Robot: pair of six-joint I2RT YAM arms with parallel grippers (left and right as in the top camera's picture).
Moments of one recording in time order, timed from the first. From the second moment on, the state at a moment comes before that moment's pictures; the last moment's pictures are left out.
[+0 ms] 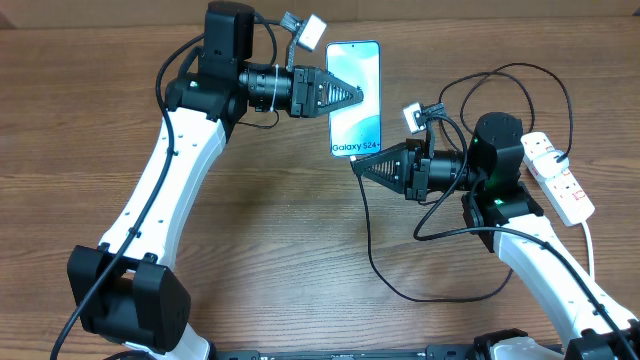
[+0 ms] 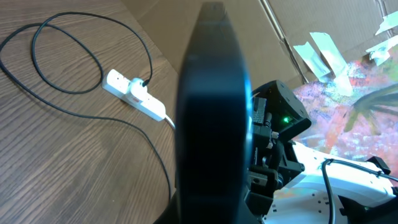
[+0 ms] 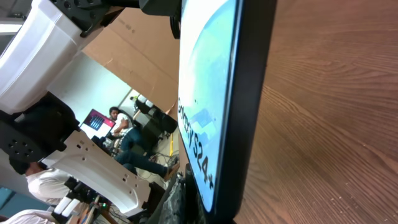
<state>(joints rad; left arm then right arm) -0.27 1.77 1.62 -0.51 1.26 -0.32 0.20 1.35 0.76 0.39 -1.25 0.62</state>
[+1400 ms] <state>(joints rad) 0.01 1.77 1.62 -0.59 1.22 -0.34 0.35 1.69 0.86 -0.42 -0.05 0.44</state>
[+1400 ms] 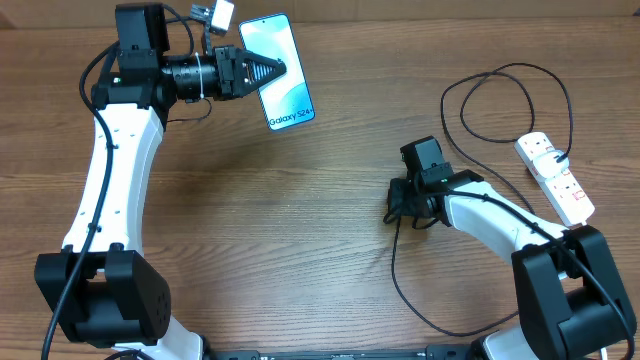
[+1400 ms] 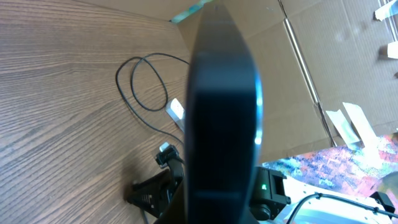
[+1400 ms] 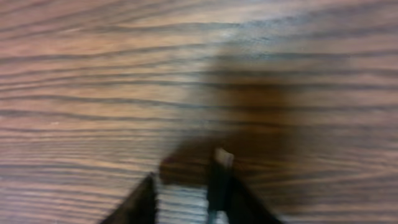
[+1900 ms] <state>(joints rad) 0.01 1.77 1.62 -0.63 1.21 -0.33 0.35 1.69 0.88 -0.47 0.02 0.49</state>
